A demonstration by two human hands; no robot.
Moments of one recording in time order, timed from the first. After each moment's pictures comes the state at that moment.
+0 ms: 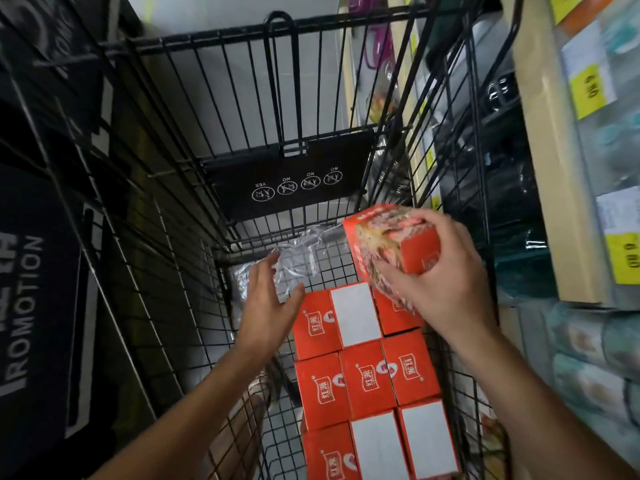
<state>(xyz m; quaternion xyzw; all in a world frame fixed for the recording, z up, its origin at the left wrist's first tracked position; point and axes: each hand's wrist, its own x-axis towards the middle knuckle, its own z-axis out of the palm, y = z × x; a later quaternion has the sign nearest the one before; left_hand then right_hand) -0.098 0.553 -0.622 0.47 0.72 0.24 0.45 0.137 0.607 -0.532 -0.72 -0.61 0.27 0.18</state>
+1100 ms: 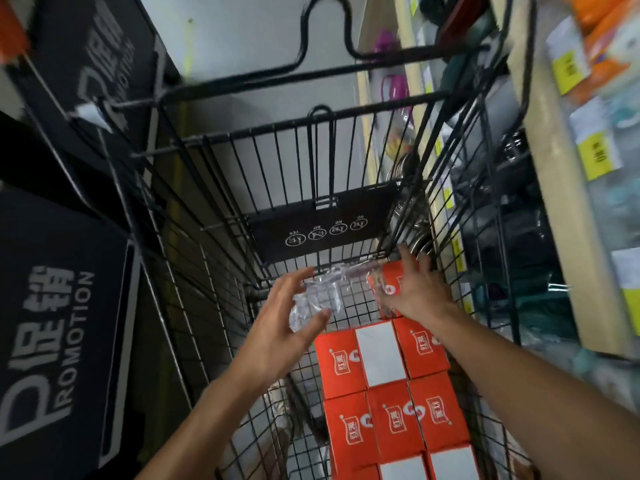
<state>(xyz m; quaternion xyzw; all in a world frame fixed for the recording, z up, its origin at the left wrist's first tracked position) -0.144 0.586 -0.555 0.54 0.63 0.23 0.51 0.110 0.675 -0.634 -0.72 -0.59 0.29 -0.19</state>
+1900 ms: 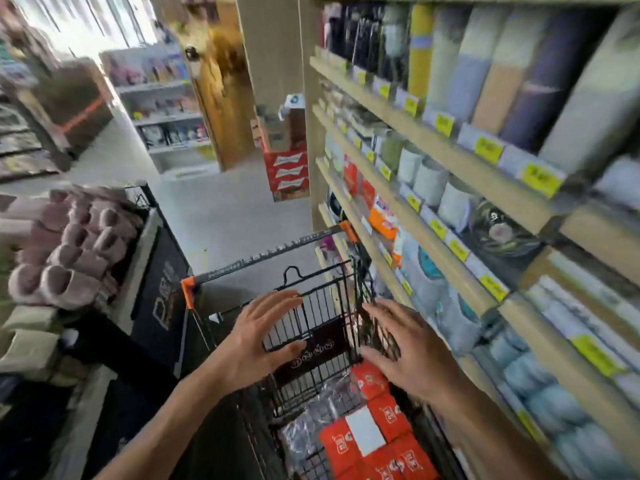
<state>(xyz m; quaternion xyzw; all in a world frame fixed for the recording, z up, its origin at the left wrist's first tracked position) -0.184 0.583 -0.184 0.84 0.45 0.19 0.22 0.118 0.534 -0.217 -0.61 -0.74 0.17 0.22</state>
